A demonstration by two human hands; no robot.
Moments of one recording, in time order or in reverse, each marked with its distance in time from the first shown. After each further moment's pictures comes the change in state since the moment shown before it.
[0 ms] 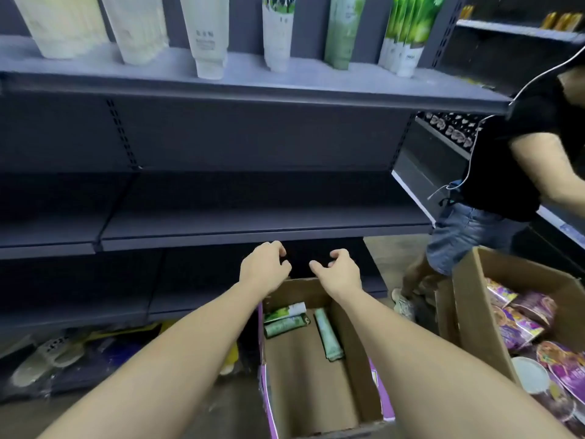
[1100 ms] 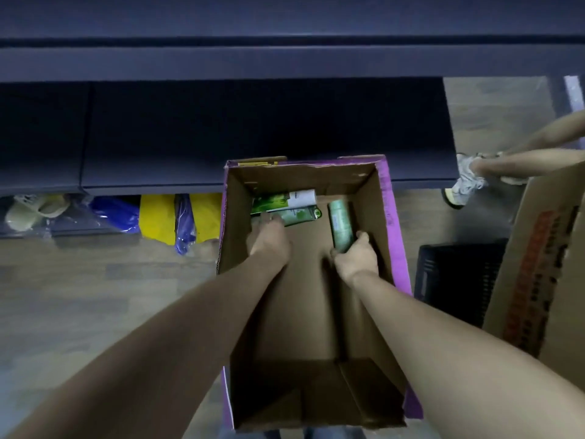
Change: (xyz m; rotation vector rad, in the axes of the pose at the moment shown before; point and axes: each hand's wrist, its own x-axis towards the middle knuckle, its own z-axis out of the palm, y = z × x) left_hand 0.043 -0.097 0.322 0.234 -0.529 -0.452; right_hand 0.119 0.267 0.166 -0.233 -0.323 0.448
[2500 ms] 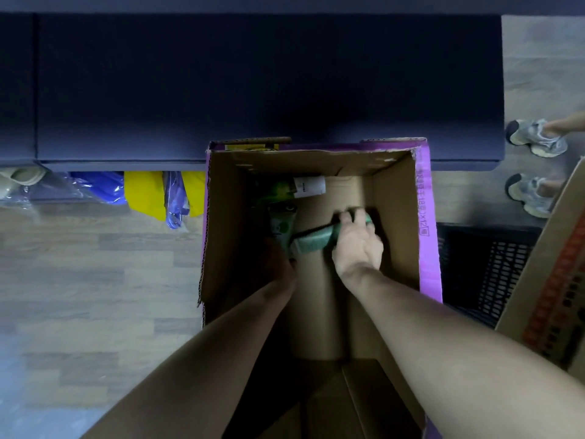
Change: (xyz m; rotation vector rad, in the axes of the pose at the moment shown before) left_hand 0.010 -0.015 0.109 -0.245 -0.187 -0.313; right_hand 0.048 -0.005 0.040 -0.698 0.034 -0.283
